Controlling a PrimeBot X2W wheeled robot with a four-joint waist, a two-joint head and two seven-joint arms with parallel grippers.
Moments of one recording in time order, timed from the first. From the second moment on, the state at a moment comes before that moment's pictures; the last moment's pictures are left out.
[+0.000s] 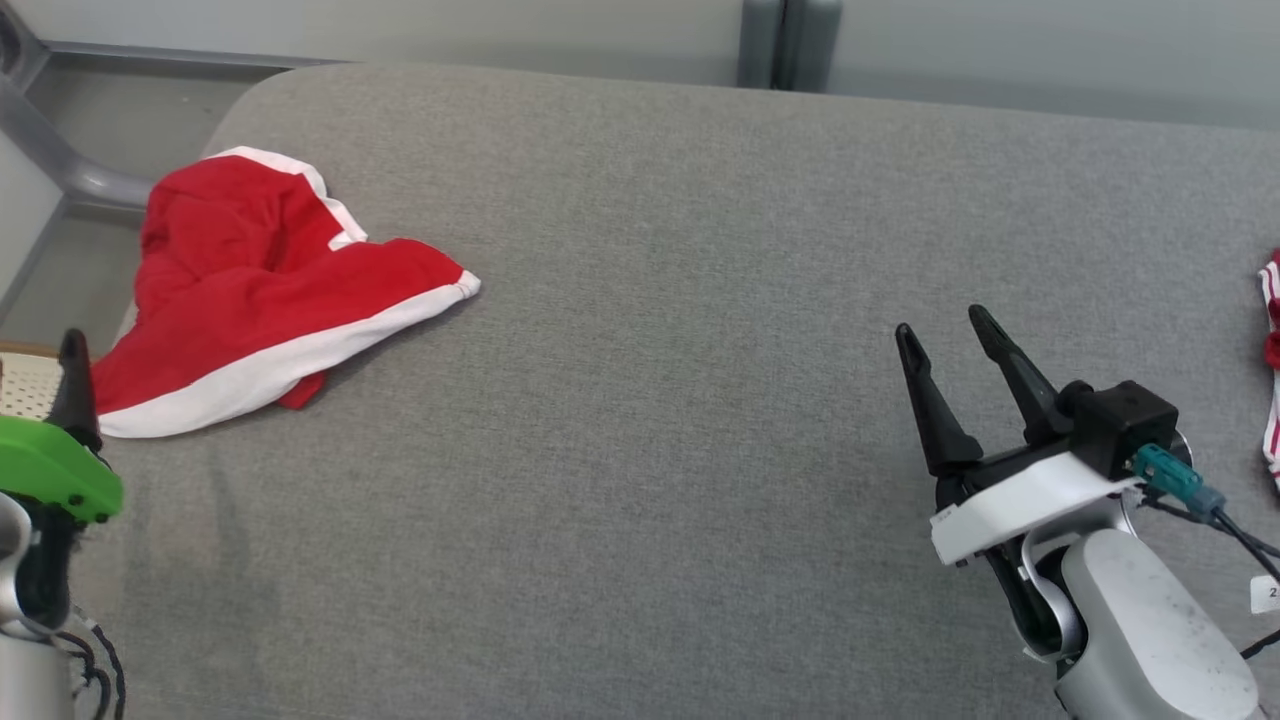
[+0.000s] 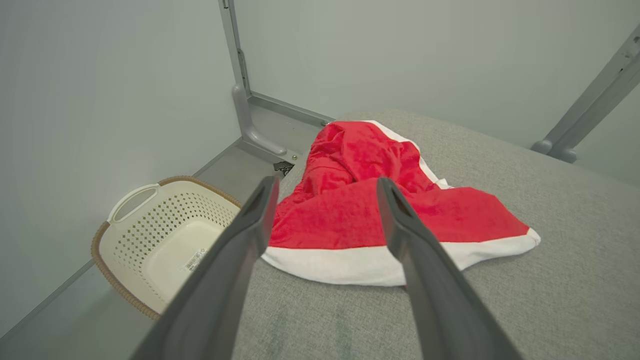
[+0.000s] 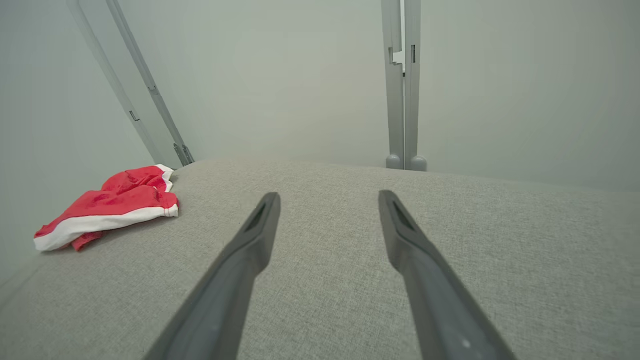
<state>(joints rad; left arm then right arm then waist) -0.38 0.33 0.18 0.39 -0.45 -0.10 0.17 -0.27 -0.21 0.25 0.23 0.36 0.13 -0.26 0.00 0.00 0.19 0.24</state>
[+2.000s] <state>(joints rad) -0.60 0.58 -0.33 0.27 -0.73 -0.13 0.34 -0.29 -0.15 0.22 0.26 0.37 0.13 -0.26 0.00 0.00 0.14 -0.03</state>
